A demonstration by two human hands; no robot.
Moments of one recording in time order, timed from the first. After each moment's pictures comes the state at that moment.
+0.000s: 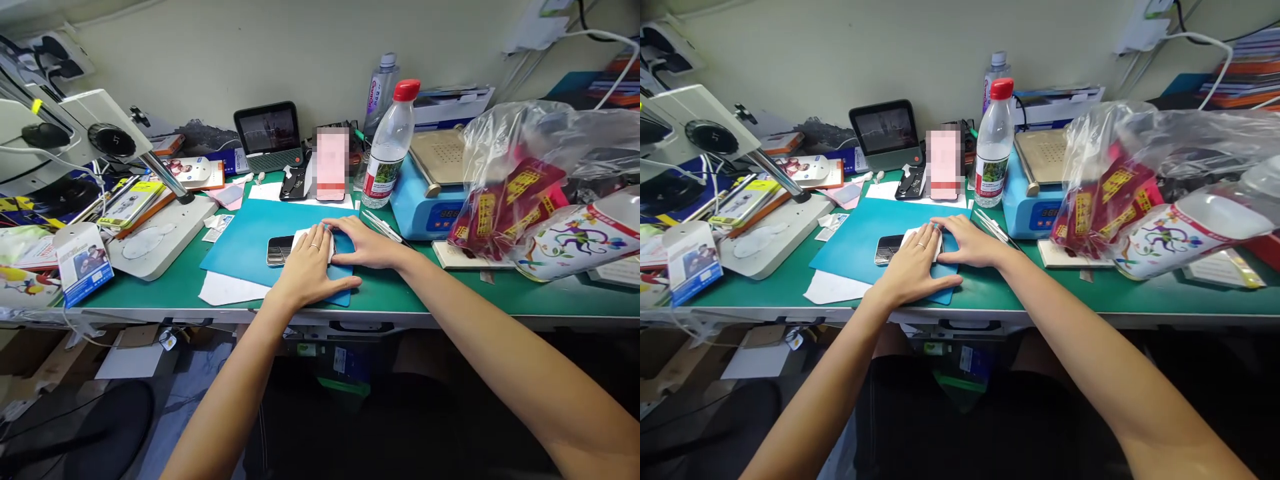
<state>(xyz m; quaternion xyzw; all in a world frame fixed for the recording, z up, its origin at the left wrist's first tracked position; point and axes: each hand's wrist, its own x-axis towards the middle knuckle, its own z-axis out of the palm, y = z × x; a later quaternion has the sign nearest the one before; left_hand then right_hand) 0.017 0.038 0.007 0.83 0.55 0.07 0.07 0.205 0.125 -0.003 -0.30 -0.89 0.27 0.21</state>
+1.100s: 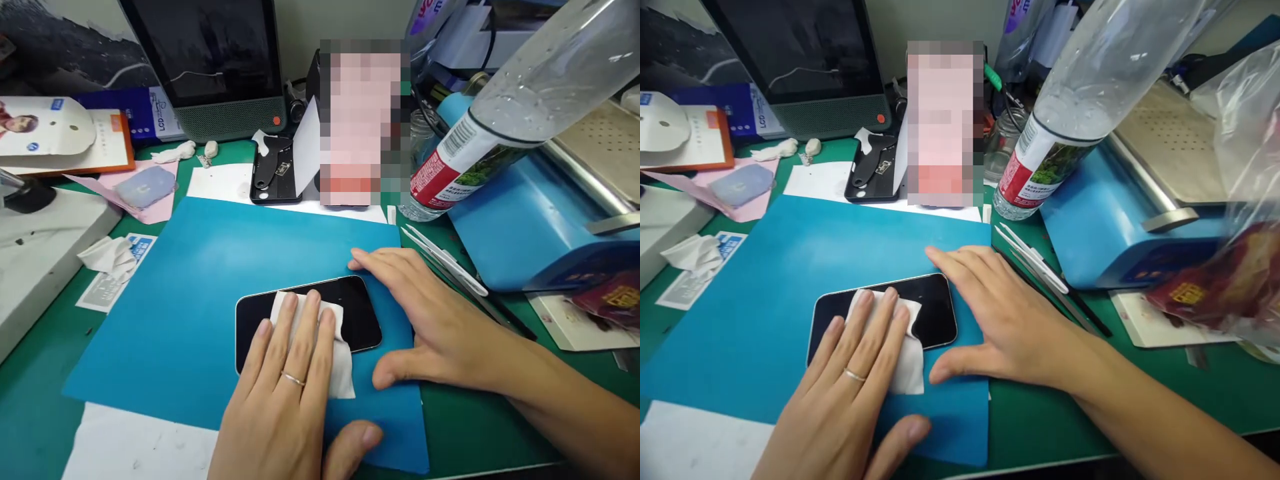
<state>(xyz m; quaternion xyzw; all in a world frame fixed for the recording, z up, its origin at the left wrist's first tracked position) -0.041 0.020 -0.026 0.88 0.46 0.13 -0.04 0.207 0.116 0.000 -0.34 -0.91 0.16 0.17</state>
